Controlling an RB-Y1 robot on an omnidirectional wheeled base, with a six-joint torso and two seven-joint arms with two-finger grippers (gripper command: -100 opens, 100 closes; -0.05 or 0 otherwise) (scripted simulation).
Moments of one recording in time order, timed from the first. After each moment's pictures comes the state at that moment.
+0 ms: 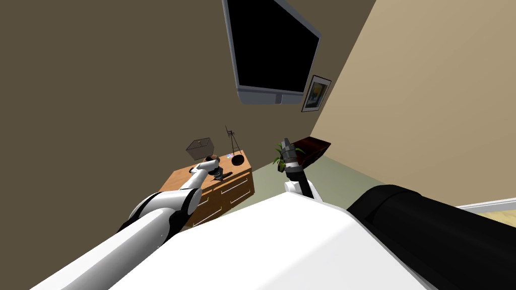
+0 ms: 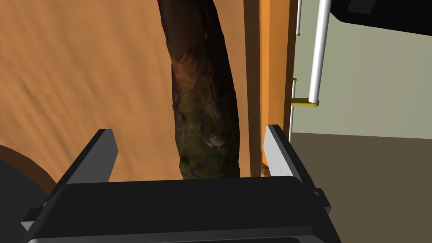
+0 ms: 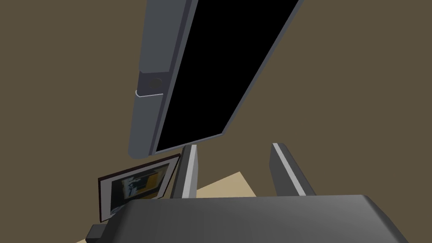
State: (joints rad) left arm -0.83 0.30 0.00 -0.52 0.34 1.06 0.06; right arm 0.52 0.03 0.01 -2.32 0.11 -0.36 0.03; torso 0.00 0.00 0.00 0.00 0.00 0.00
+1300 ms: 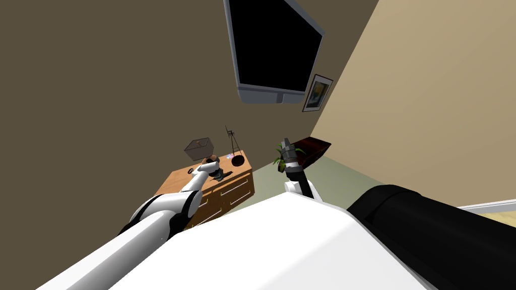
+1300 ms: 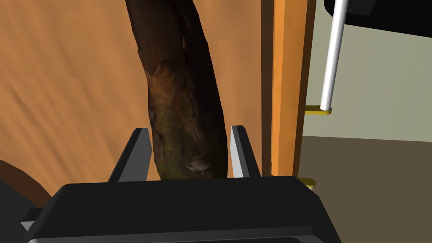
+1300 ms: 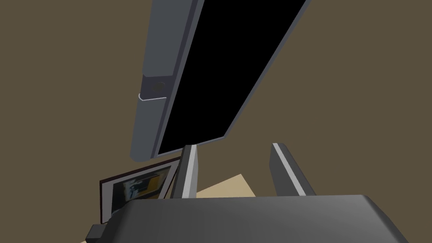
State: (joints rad) left arm -0.80 0.29 0.00 -0.53 0.33 1.03 0.06; right arm 0.51 0.03 0.01 -2.32 0.11 -0.36 0.03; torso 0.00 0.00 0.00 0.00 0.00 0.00
